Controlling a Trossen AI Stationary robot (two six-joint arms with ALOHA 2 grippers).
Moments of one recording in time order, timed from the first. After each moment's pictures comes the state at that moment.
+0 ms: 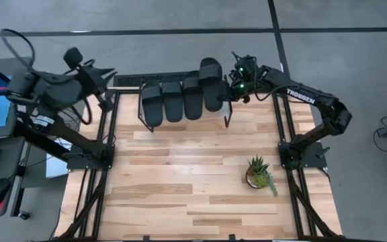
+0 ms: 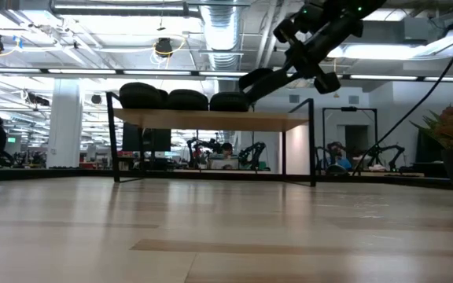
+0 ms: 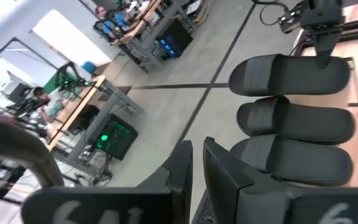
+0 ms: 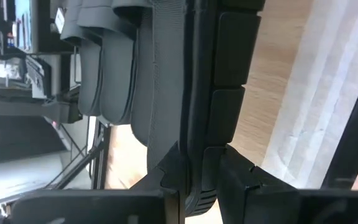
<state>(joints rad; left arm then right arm) -0.20 1.32 2.26 -1.57 -1.02 0.10 -0.65 1.48 1.30 -0.66 -0.49 0.82</state>
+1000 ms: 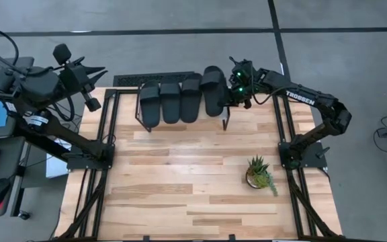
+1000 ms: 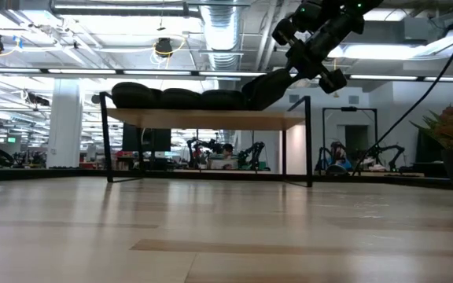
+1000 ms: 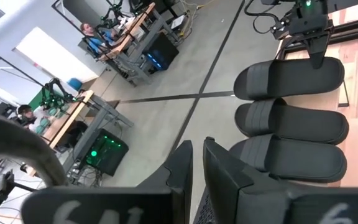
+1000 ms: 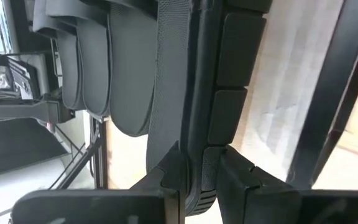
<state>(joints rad) -0.18 1.23 2.26 -1.55 -0.92 0.22 -0.60 1.47 1.30 -0.73 -0.47 0.94</state>
